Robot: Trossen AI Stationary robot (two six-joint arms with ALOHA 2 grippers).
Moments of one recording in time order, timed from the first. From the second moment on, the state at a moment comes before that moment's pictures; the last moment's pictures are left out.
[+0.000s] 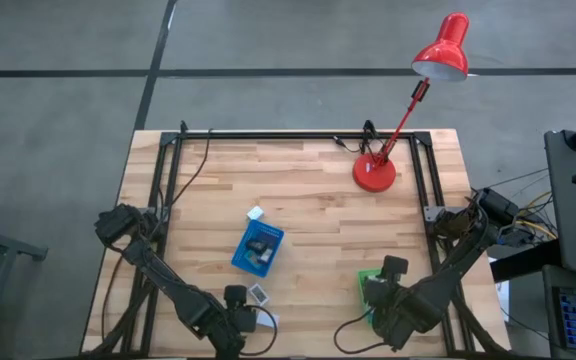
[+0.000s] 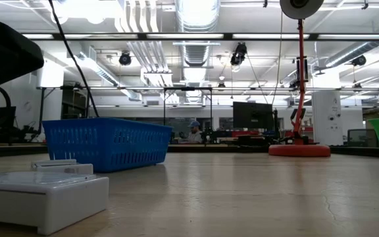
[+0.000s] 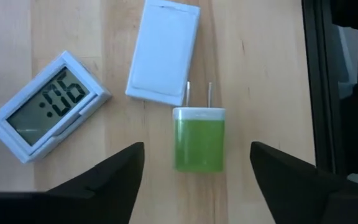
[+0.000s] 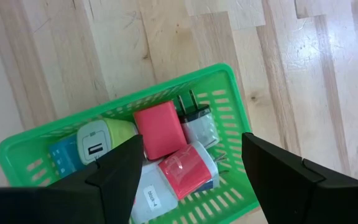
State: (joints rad) left arm -0.80 1.92 1.24 -0.54 -0.20 -0.72; right arm 0.87 1.75 1.28 -1.17 0.38 1.13
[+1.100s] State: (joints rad) left arm -0.81 1.95 1.24 -0.51 -0.21 -0.72; right arm 0.87 1.75 1.28 -1.17 0.38 1.13
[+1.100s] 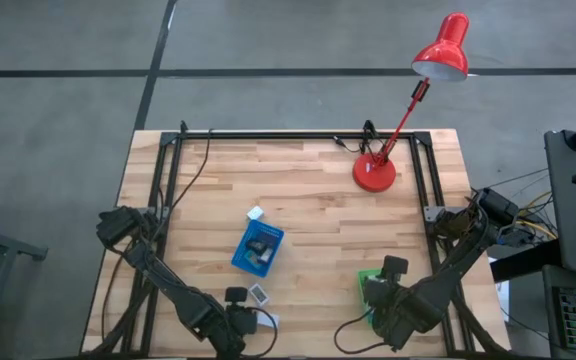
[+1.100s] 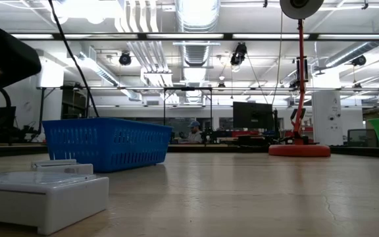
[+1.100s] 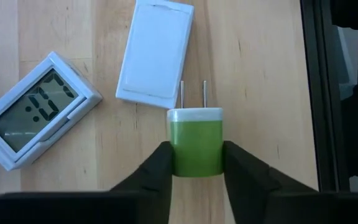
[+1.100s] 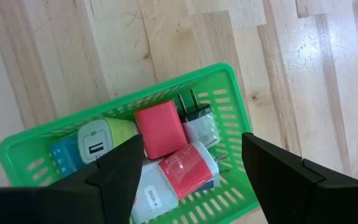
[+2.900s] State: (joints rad) left arm -0.89 1.89 1.21 -0.52 -0.35 -0.60; right arm 0.91 1.75 1.27 -0.72 0.76 0.76
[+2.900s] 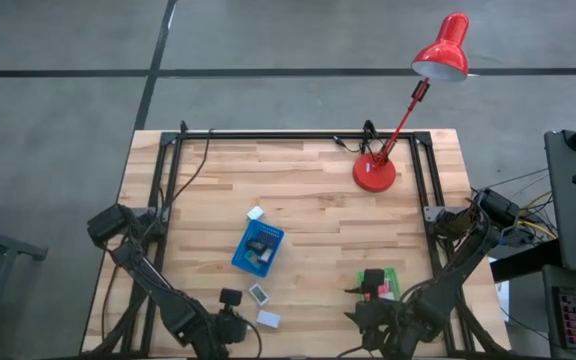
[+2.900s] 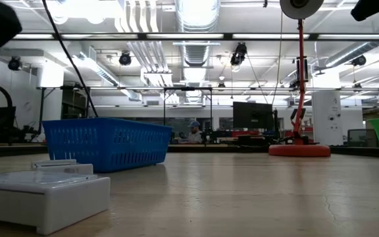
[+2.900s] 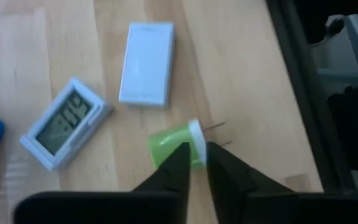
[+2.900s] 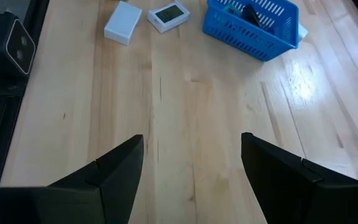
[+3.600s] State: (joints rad) left arm -0.88 1.89 1.24 -0.57 -0.30 -0.47; right arm 0.91 1.75 1.27 -0.72 0.71 0.76
